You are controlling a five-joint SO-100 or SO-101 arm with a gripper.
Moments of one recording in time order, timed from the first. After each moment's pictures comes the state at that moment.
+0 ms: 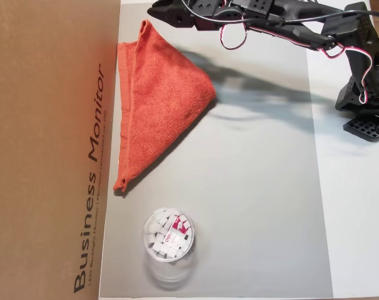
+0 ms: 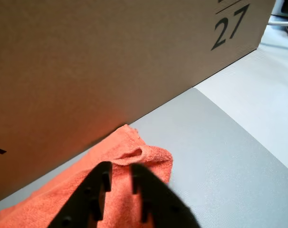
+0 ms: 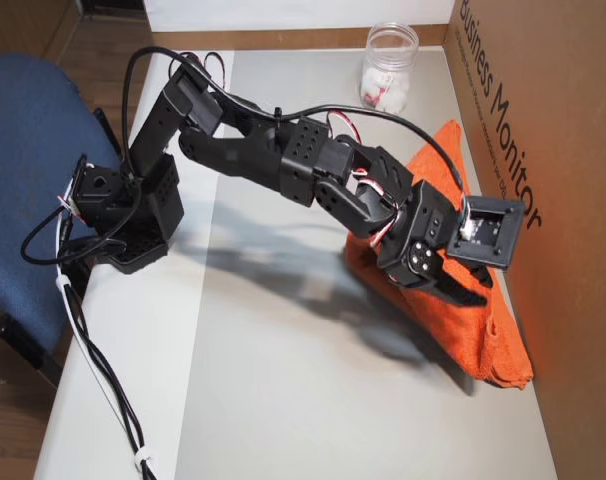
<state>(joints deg) 22.4 51.0 47.8 25.2 101.7</state>
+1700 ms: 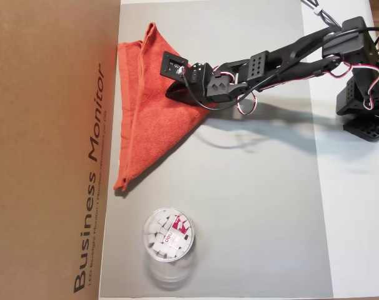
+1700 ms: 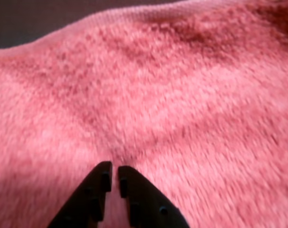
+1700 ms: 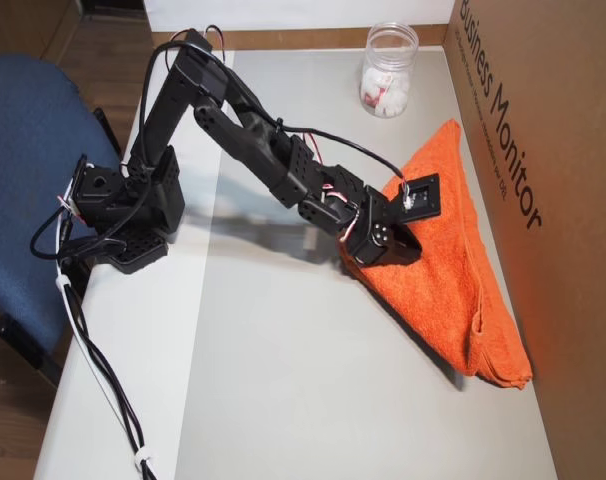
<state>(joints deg) 8.7 53.9 96.8 -14.2 87.1</state>
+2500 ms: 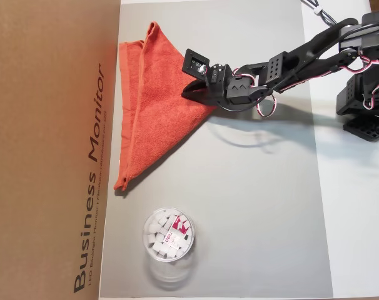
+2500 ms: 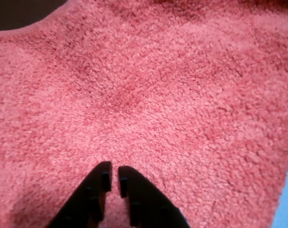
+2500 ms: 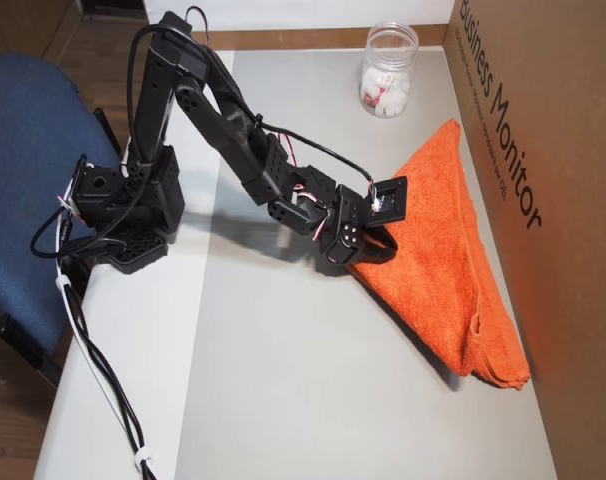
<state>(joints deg) 9.0 61.2 116.8 -28.2 91.9</state>
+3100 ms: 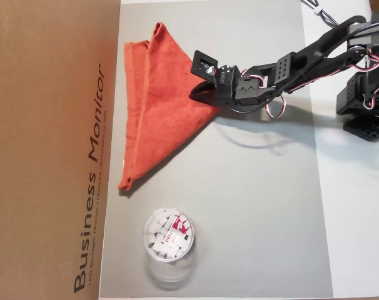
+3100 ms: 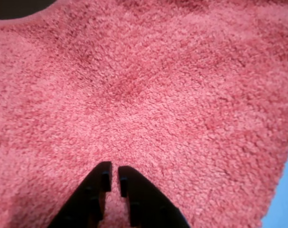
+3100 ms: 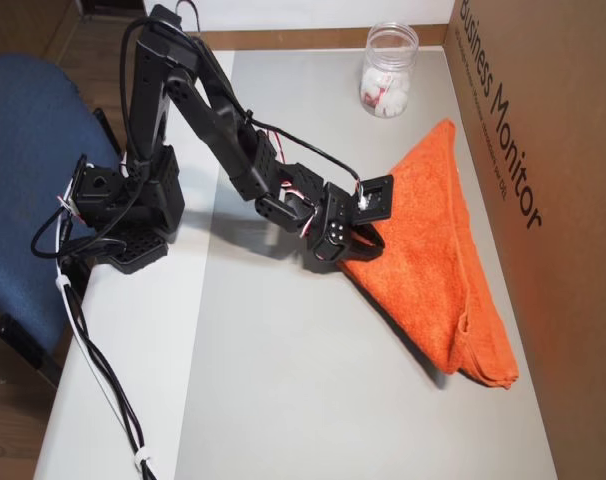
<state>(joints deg) 8.3 66.8 127.8 -30.8 92.0</state>
